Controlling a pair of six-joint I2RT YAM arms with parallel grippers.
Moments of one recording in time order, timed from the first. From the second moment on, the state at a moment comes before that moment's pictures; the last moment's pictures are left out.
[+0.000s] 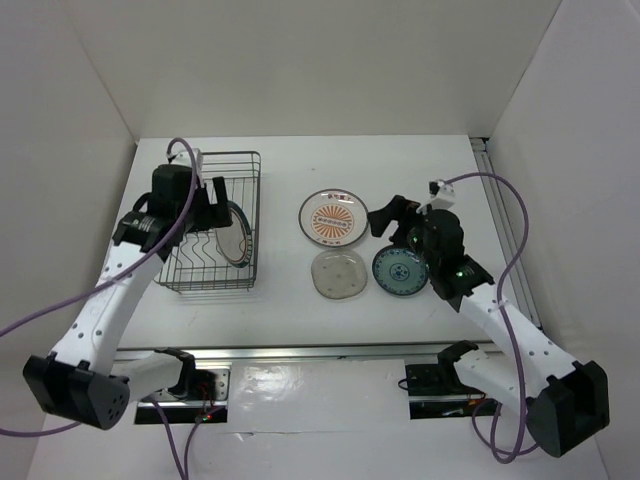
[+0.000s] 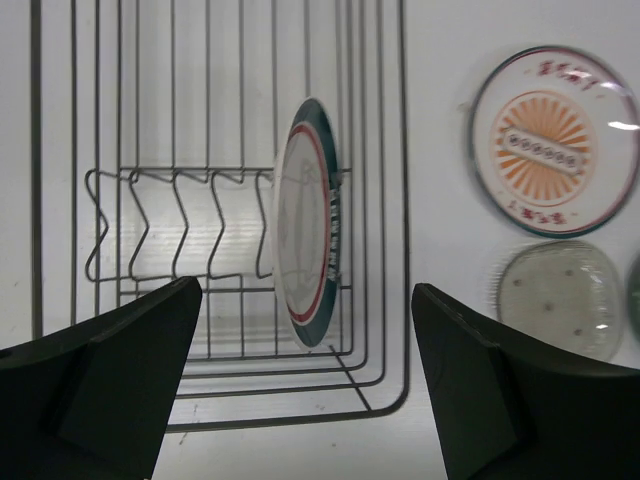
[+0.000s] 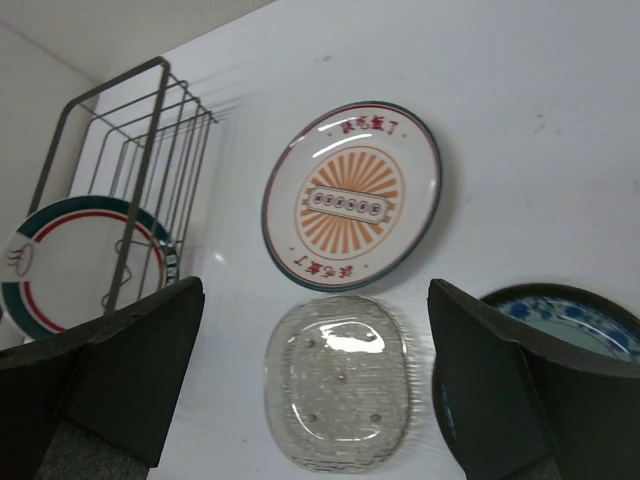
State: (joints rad) left arm -0.21 1.17 1.20 -0.73 -0.15 -0.29; right arm 0.42 0.95 0.67 0.02 0.09 0.59
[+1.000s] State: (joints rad) left arm -0.15 1.03 1.15 -0.62 0.21 -0.29; right arm 0.09 1.90 1.06 0.24 -0.53 0.42
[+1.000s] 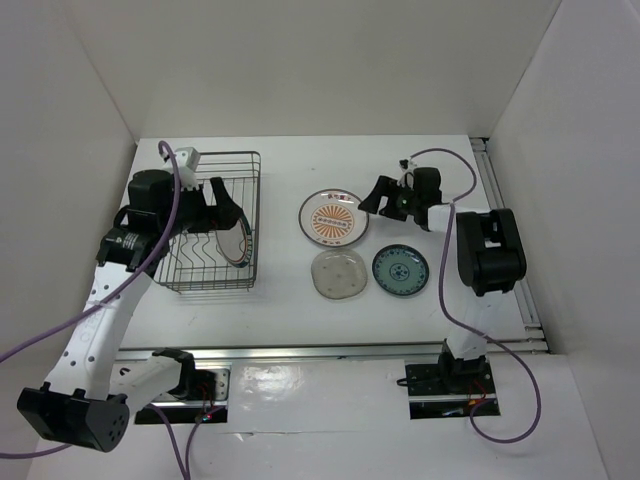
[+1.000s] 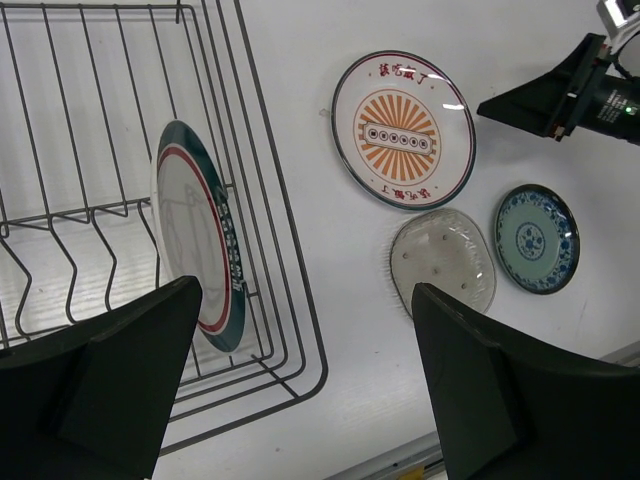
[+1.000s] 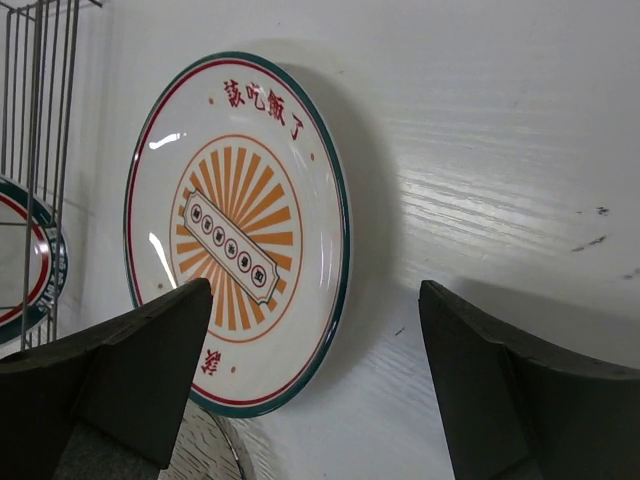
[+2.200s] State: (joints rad) left arm -0.13 1.03 1.15 -0.59 0.29 -0.29; right arm 0.10 2.13 1.15 0.34 -0.74 0.57
